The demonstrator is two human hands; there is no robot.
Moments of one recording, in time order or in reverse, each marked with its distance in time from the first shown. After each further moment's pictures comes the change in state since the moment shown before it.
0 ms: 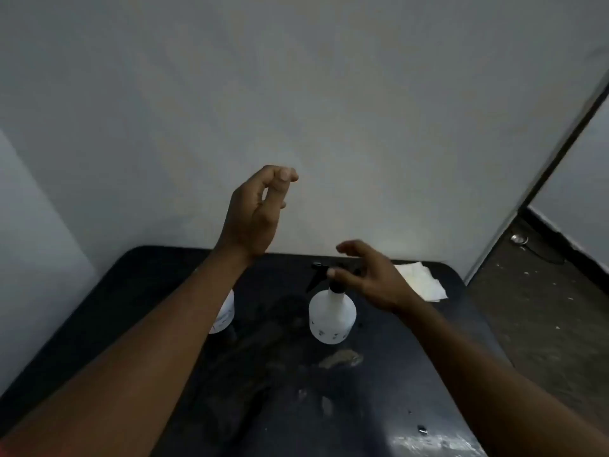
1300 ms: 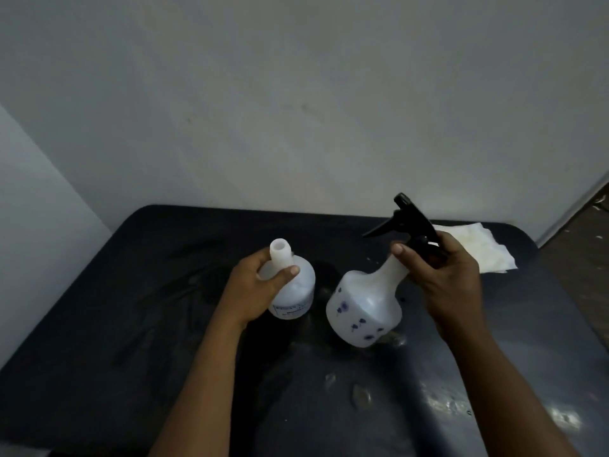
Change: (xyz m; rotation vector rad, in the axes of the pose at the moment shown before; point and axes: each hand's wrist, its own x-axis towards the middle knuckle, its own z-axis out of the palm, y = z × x) left_hand -0.122 -0.166 -0.005 0.143 -0.112 -0.618; right_hand -0.029 0.041 0.041 0.577 0.420 0.117
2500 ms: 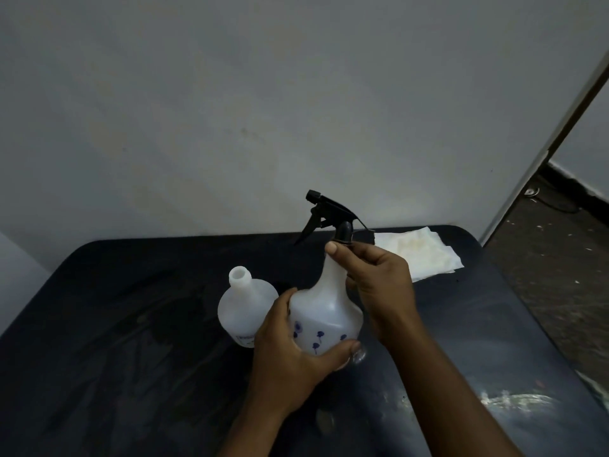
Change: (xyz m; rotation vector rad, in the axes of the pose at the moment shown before) left_hand -0.067 0.051 0.099 0.024 0.012 0.190; right_hand -0.001 -0.032 0.020 0.079 0.038 0.239
